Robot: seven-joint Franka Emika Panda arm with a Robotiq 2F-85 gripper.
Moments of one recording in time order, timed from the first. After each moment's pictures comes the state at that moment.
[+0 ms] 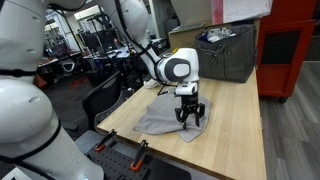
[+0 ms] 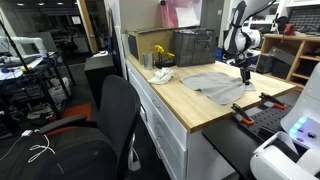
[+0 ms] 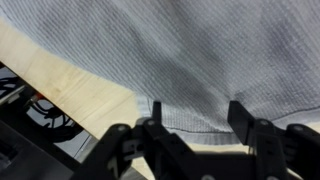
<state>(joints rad) -0.02 0.57 -0.44 -2.26 0.10 2.53 1.77</state>
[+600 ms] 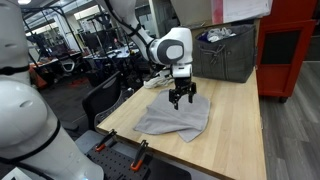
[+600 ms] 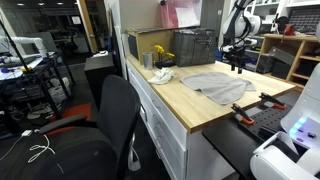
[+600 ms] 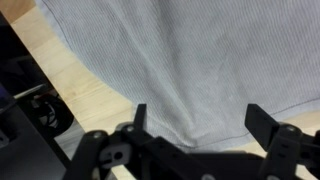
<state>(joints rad) -0.11 0.36 -0.29 -2.30 0.12 2.49 1.53</state>
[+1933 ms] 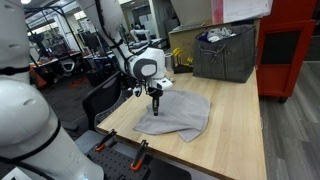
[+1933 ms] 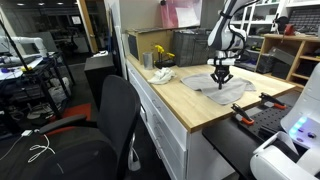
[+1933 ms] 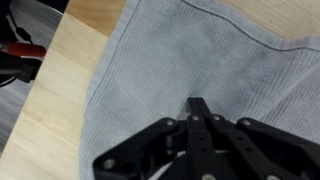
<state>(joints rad) -0.07 0.39 -0.06 -2.46 0.26 2.63 0.70</state>
